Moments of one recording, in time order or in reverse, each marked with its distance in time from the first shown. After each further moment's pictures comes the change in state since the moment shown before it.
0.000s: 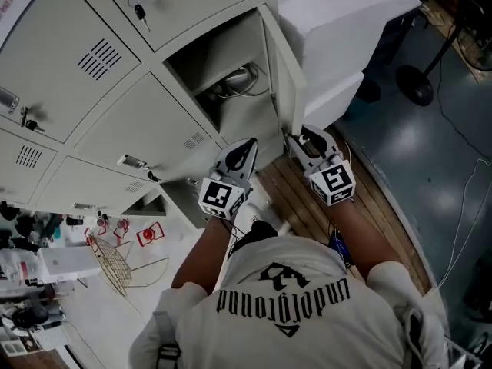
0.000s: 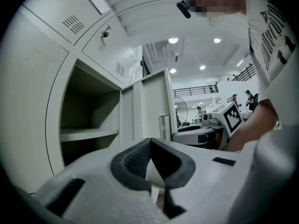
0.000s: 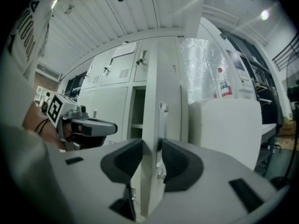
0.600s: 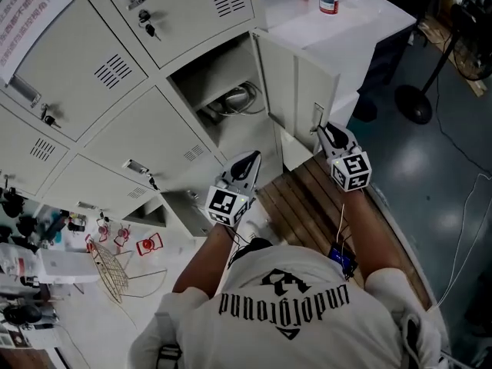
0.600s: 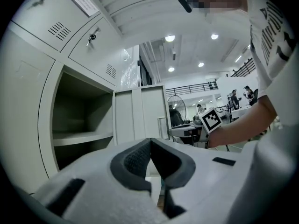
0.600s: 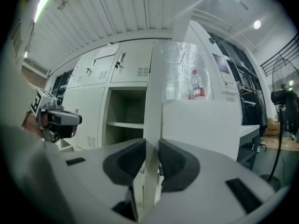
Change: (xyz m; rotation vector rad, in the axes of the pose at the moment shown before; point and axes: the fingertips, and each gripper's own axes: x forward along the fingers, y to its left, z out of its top) left arm 0.017 -0.035 0.010 0.040 0.008 0.006; right arm -0.041 -0.124 -0.009 0.018 0.009 -0.141
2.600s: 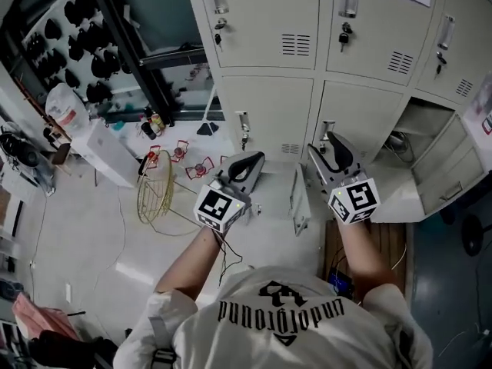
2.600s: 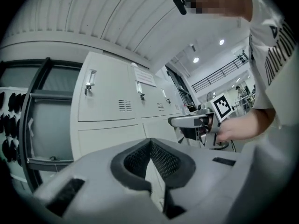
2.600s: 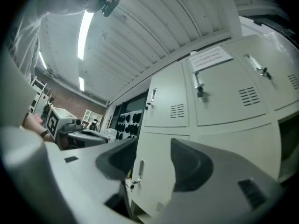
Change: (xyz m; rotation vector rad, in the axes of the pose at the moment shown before) left arm -0.529 0.157 0.130 0.180 0.002 0.549; right arm 0.049 0.603 0.232 -0.039 -0.297 0.698
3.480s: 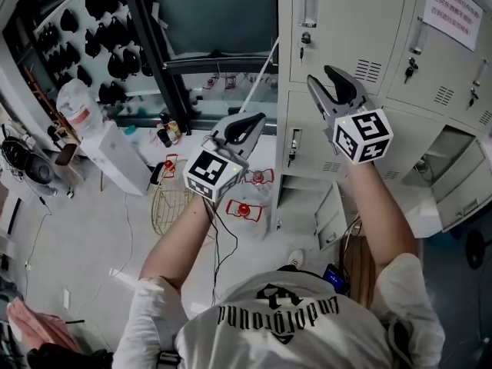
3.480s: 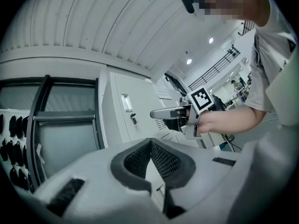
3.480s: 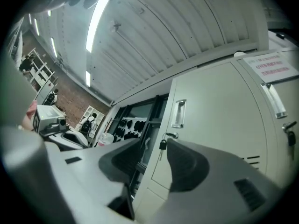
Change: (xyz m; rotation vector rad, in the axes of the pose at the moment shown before) left arm -0.079 0.196 0.076 0.115 -0.072 0.017; right arm 0.231 0.080 0.133 -0.153 -0.081 0.041
